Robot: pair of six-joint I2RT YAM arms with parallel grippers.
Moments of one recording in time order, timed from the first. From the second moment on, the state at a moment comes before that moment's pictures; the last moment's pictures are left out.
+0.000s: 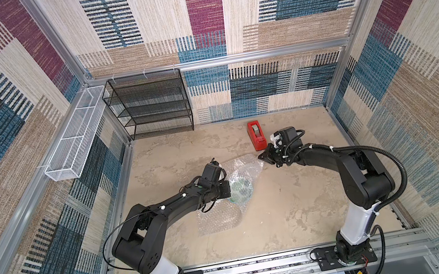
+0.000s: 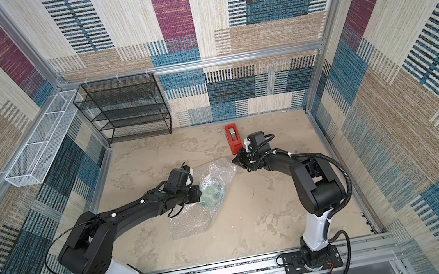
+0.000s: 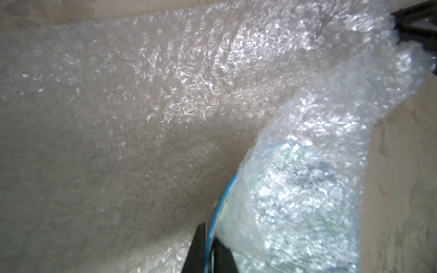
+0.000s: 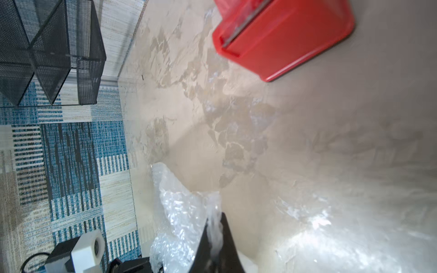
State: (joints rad) left arm -0.60 1.61 0.86 -0.20 0.09 -0.49; right arm 0.29 1.78 1.06 -0.05 -0.52 0.85
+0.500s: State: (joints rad) left arm -0.60 1.61 0.87 -0.20 0.09 -0.50; right arm 0.45 1.63 0.98 -0.08 -0.52 0.93
